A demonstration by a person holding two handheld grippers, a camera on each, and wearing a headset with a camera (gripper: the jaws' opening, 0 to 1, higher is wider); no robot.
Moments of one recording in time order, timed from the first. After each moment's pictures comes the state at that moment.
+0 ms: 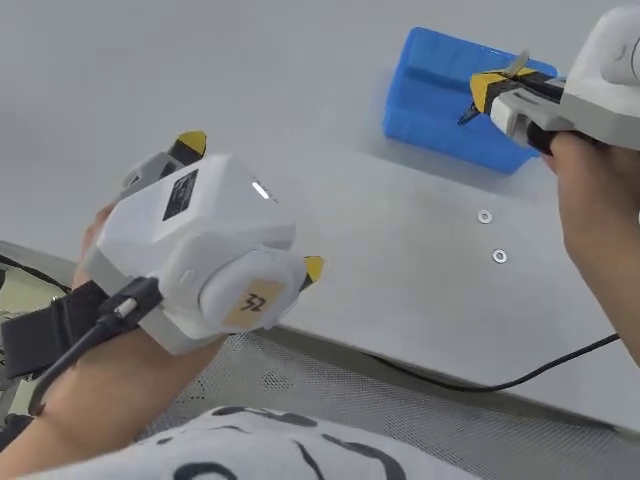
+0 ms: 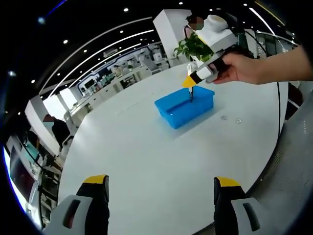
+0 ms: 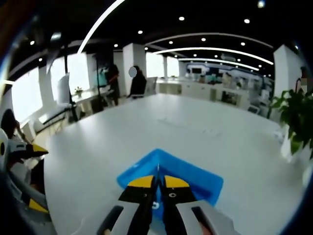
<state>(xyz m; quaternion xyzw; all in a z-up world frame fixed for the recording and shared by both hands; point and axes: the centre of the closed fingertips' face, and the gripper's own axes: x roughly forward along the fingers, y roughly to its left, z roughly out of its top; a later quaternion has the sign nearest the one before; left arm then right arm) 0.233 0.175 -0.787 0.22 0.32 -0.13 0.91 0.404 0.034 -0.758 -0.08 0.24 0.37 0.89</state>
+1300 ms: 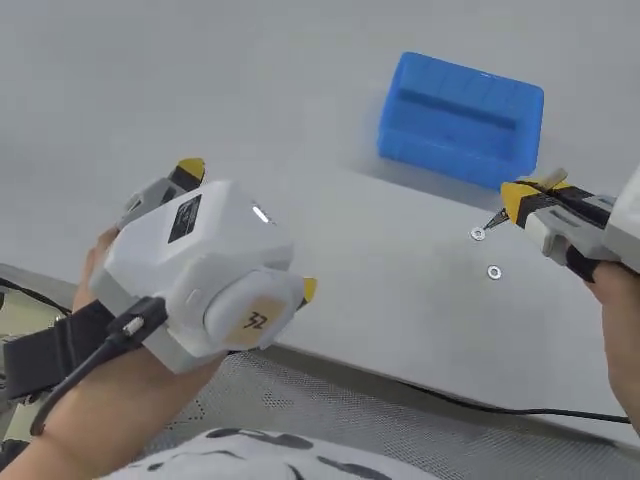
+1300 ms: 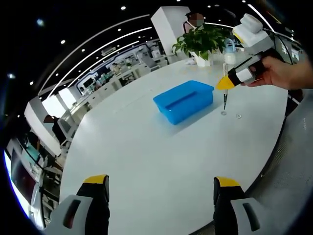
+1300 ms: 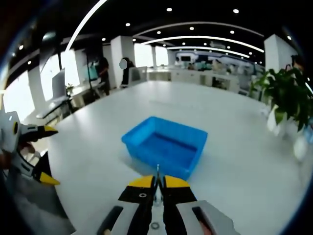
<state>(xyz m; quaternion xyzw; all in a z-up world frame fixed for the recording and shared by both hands) 0.231 0.177 -0.792 0.24 0.33 -0.13 0.91 0.330 -0.016 -0.787 -0.07 0.30 0.32 0.90</state>
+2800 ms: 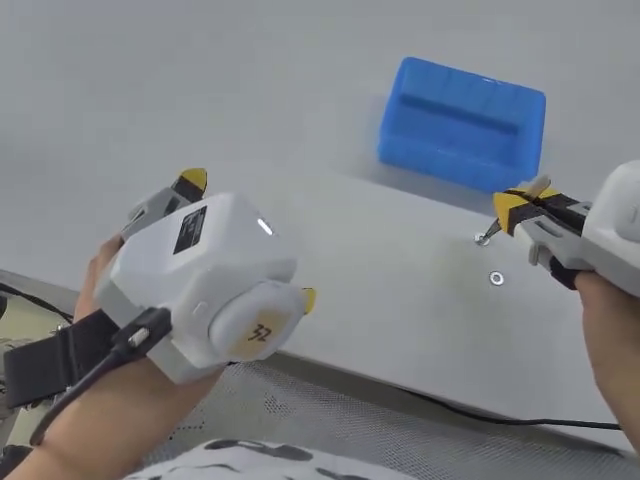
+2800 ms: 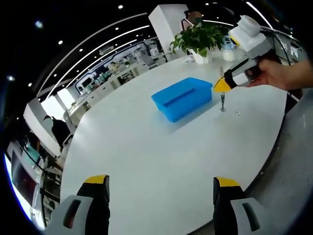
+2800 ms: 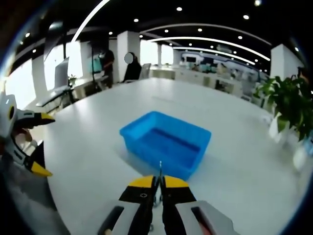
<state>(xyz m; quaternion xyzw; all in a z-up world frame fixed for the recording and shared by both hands) 0.230 0.176 -0.795 0.24 0.34 -0.13 0.90 0.338 -0.018 -0.800 -0.11 0.29 0.33 0.89</state>
